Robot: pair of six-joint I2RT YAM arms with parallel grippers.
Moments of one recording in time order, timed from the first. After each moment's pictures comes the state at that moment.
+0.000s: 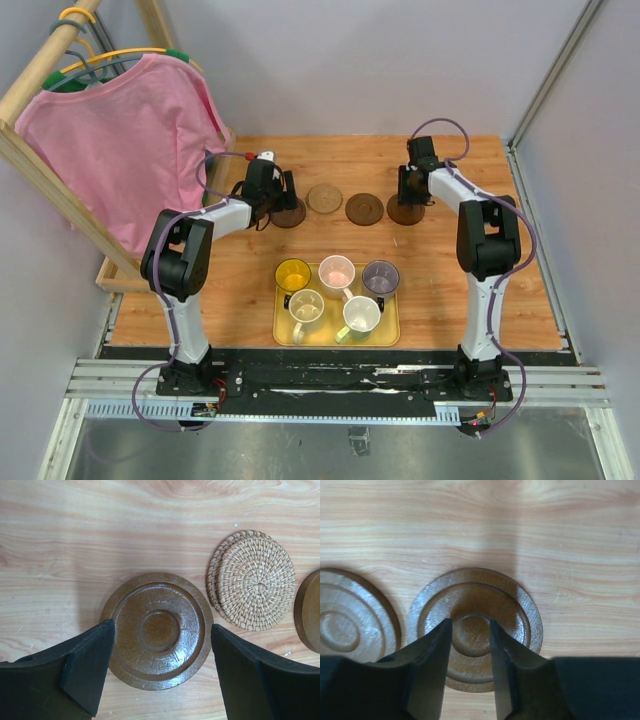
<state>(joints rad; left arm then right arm) -0.32 1.93 1.20 0.08 -0.08 -0.39 0.19 2.16 1.65 -0.48 0.06 0.20</state>
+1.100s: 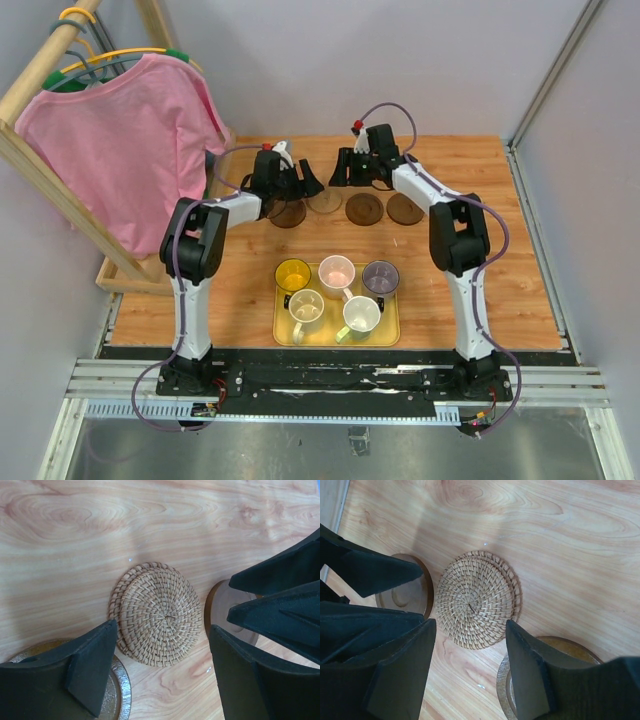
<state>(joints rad) -0.32 2.11 1.36 0.29 0.29 -0.51 0.37 2.30 1.90 -0.30 -0.42 0.29</state>
